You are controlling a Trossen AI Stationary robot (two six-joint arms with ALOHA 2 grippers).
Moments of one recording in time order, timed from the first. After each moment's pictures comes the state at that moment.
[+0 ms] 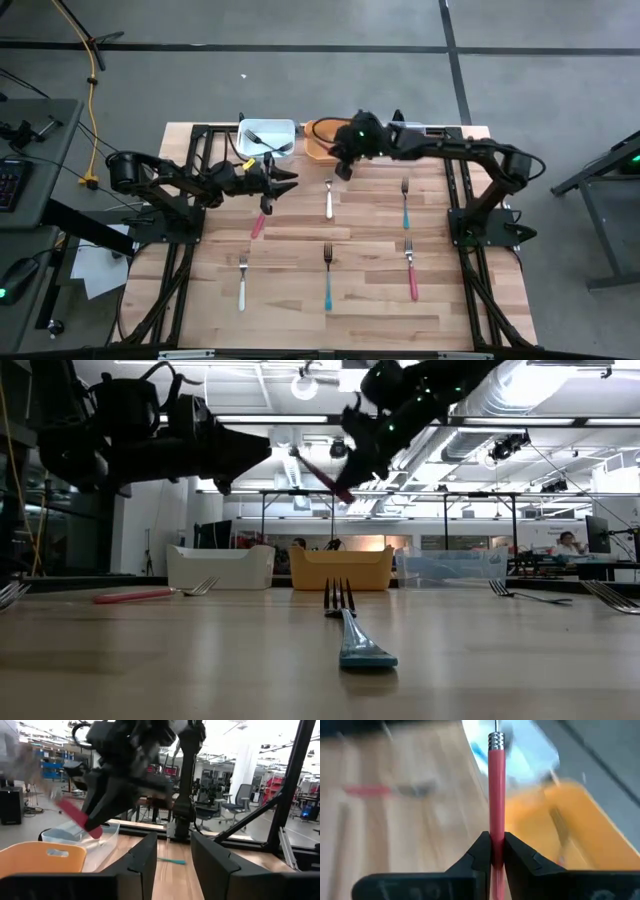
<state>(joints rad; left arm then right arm) 0.33 1.52 0.25 1.45 0.26 -0.16 -0.41 1.66 1.24 -0.24 -0.08 -0.10</state>
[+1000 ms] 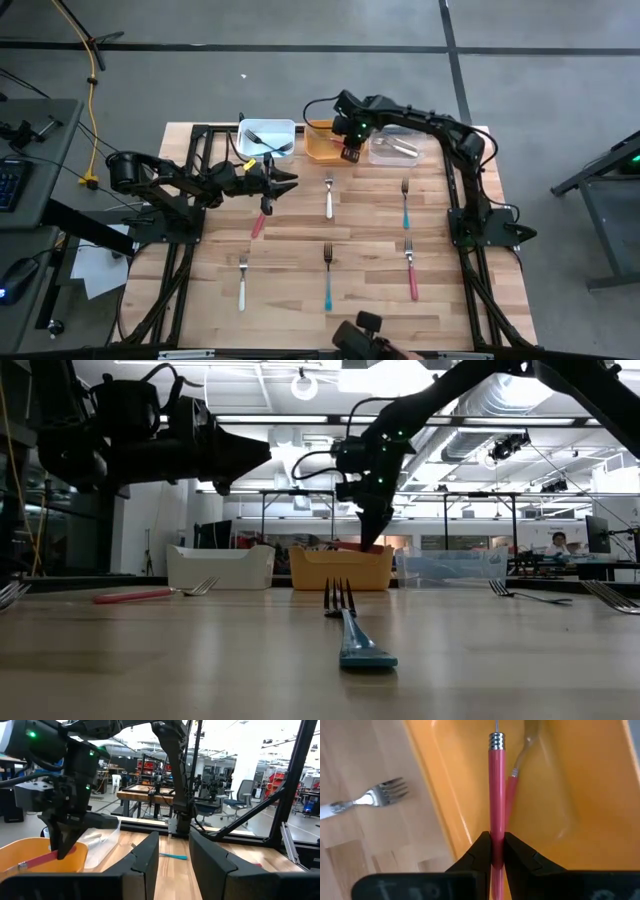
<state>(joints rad) 0.33 1.52 0.25 1.44 0.26 -0.15 -0.62 2.07 1.71 -0.88 -0.07 -0.35</state>
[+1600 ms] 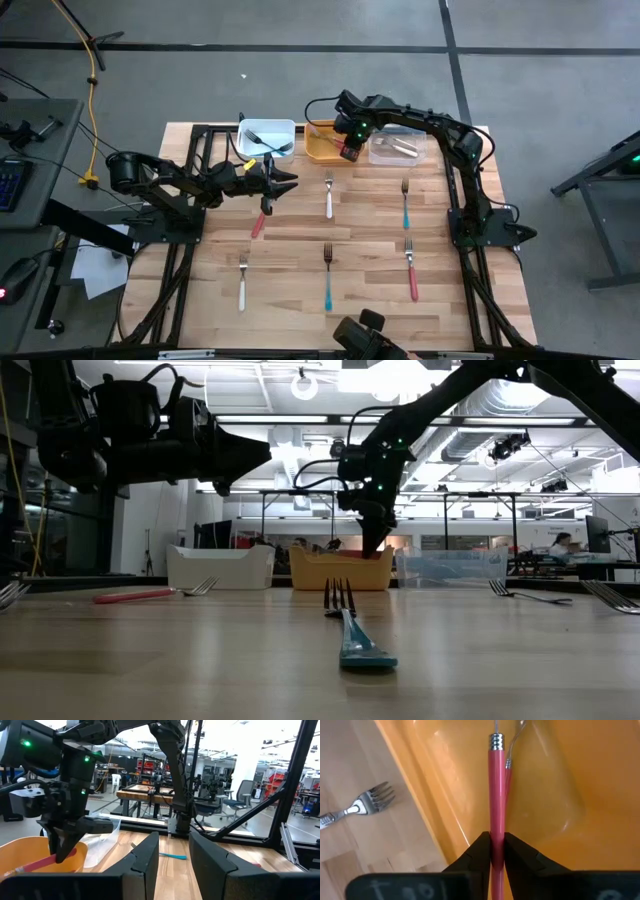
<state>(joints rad) 0.33 1.52 0.25 1.43 0.26 -0.15 -0.64 2.10 1.70 -0.87 -0.09 -0.26</state>
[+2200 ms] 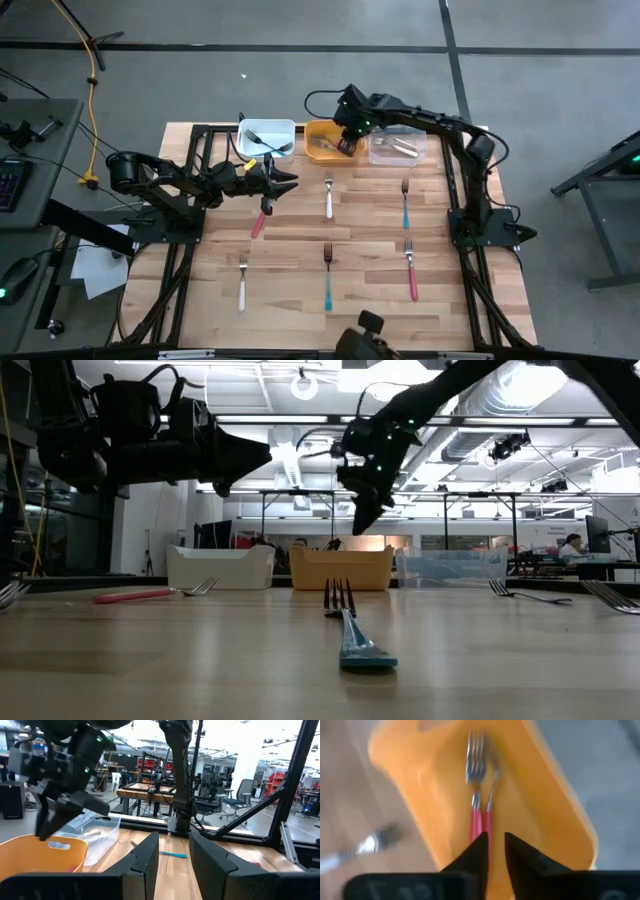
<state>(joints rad) 0.33 1.52 0.25 1.43 0.26 -0.16 -0.61 1.97 1.62 -0.70 -0.03 -0.20</state>
